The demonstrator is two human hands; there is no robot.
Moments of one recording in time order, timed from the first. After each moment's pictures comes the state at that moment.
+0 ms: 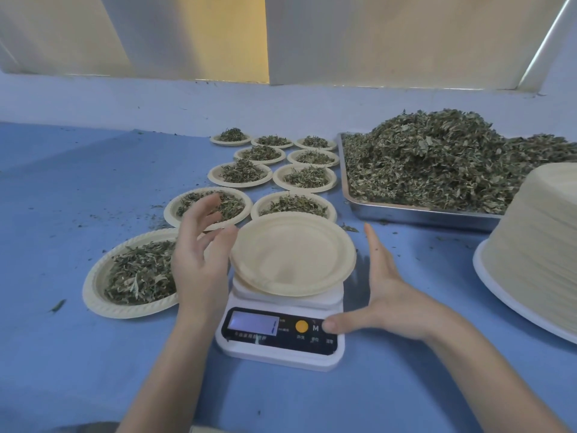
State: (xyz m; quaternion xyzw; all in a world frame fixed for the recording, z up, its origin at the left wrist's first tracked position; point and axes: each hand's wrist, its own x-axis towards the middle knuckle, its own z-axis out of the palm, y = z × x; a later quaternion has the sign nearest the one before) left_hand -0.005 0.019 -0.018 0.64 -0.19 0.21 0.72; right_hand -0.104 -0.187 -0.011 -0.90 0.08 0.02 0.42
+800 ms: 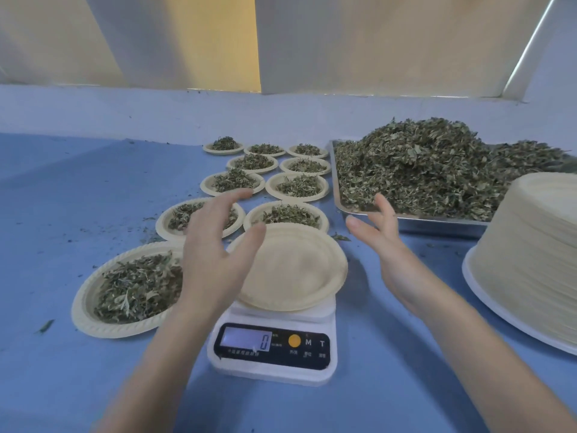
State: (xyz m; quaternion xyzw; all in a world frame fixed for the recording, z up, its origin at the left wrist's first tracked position) left_hand -0.005 0.007 0.019 0.76 -0.26 0.20 0.56; right_hand -0.072 -0.204 0.006 -0.75 0.08 -0.15 0.64
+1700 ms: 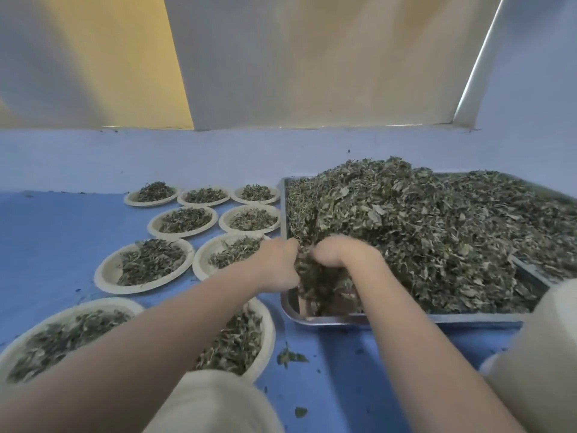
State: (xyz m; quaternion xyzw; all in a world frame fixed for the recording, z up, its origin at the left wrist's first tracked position) left_hand 0.163 -0.226 0.053 0.89 -0.44 -0.06 0.07; right_hand 0.147 -0.378 0.029 -0.95 0.26 0.09 0.12
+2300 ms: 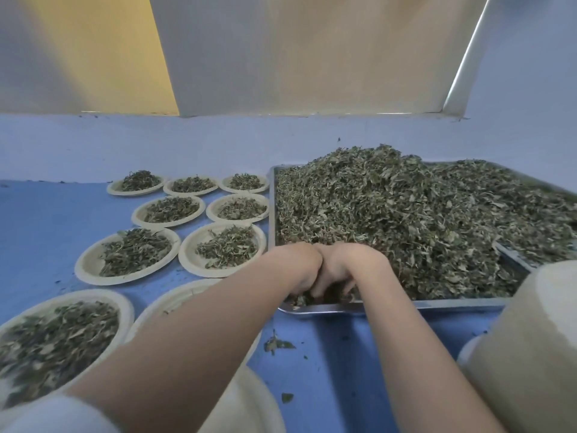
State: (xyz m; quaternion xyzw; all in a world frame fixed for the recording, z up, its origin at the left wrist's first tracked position) left_hand 0.136 -0.277 0.042 0.87 -0.47 -0.07 -0.13; right_hand 0.092 -0.359 0.039 -0.93 0.23 0.17 0.24
